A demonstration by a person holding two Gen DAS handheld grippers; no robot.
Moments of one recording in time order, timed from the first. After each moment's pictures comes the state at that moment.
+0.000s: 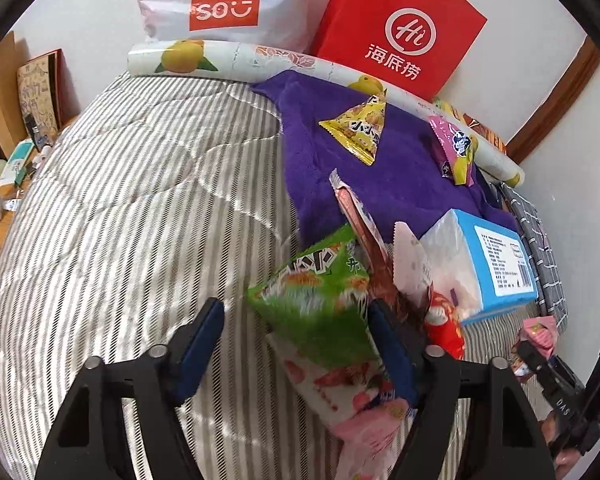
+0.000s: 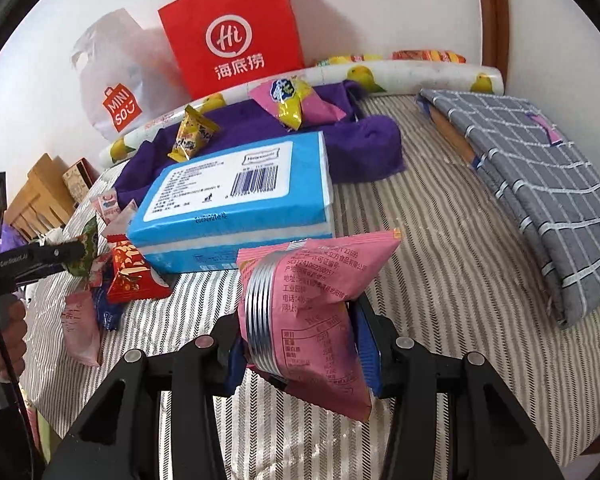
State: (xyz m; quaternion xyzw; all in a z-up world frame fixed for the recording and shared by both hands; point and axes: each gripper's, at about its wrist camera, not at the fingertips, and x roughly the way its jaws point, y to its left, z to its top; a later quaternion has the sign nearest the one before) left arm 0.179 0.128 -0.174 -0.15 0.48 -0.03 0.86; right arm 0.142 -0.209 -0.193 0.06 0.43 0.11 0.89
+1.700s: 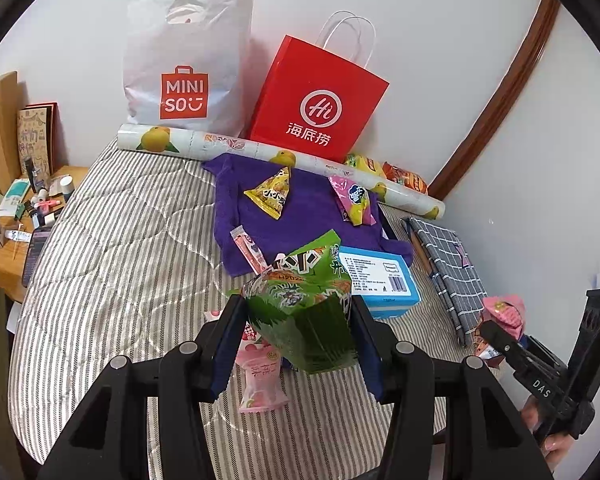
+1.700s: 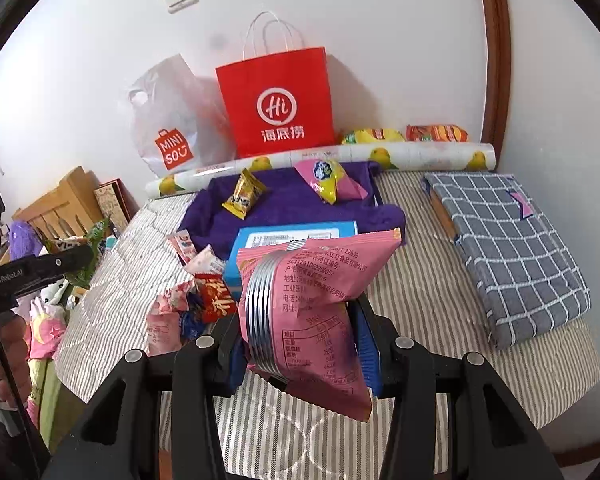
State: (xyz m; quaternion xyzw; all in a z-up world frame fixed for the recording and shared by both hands) left arm 0.083 0.106 -0.063 -0.17 0.38 -0.08 0.90; right arm 0.076 -0.196 -0.079 0.03 0.36 0.13 0.92
